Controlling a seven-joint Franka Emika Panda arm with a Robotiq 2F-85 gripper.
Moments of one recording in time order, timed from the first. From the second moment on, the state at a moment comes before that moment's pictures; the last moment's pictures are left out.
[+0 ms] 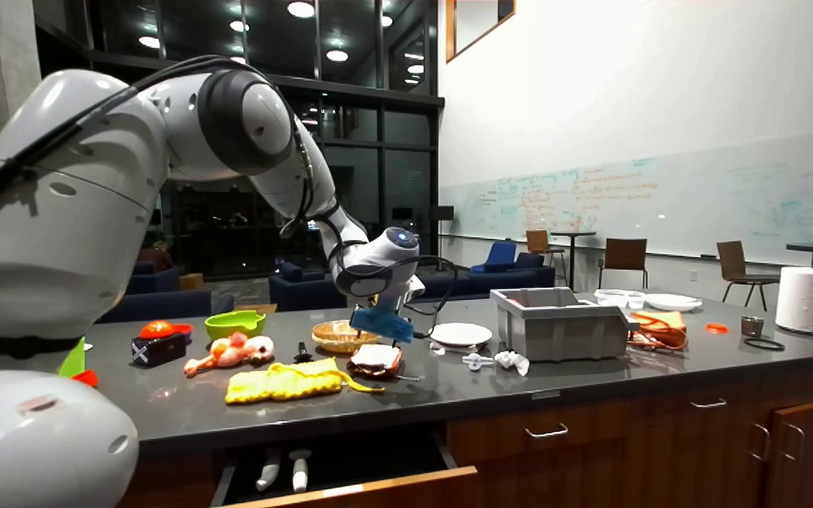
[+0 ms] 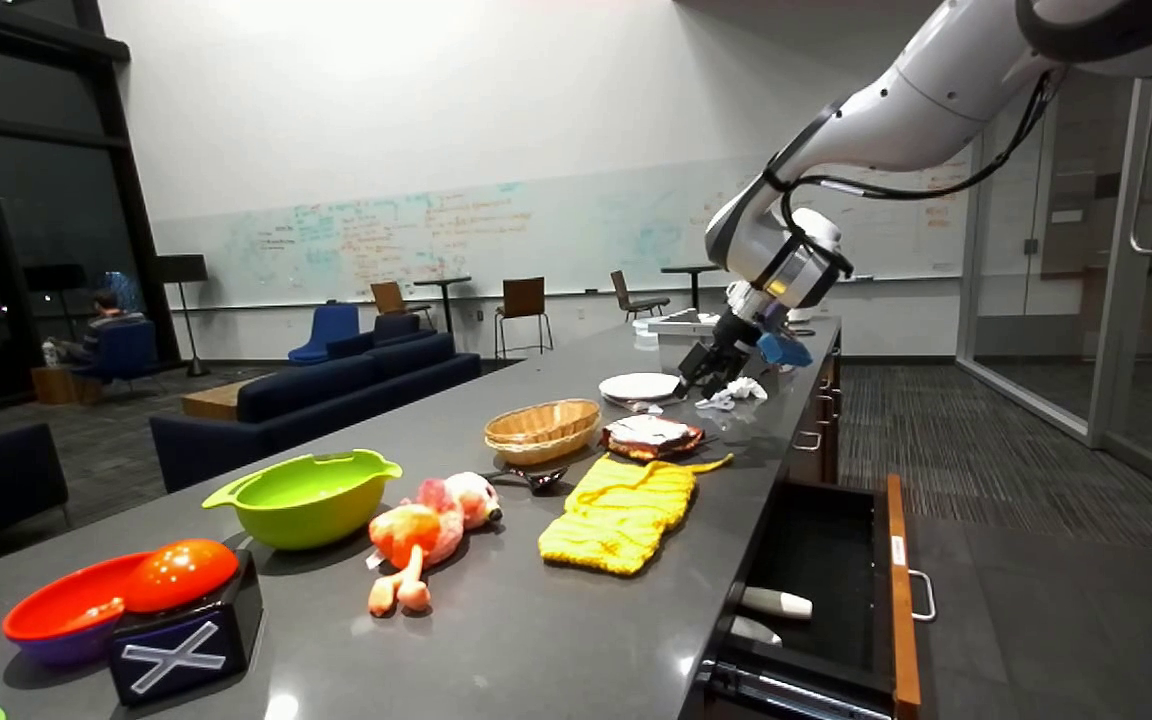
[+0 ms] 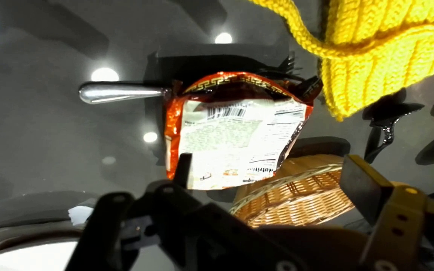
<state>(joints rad) 0.06 0.41 0.00 -1.90 0.92 2.61 -1.03</state>
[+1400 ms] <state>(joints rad) -0.02 0.48 0.09 -1.86 0.81 2.61 -0.97</state>
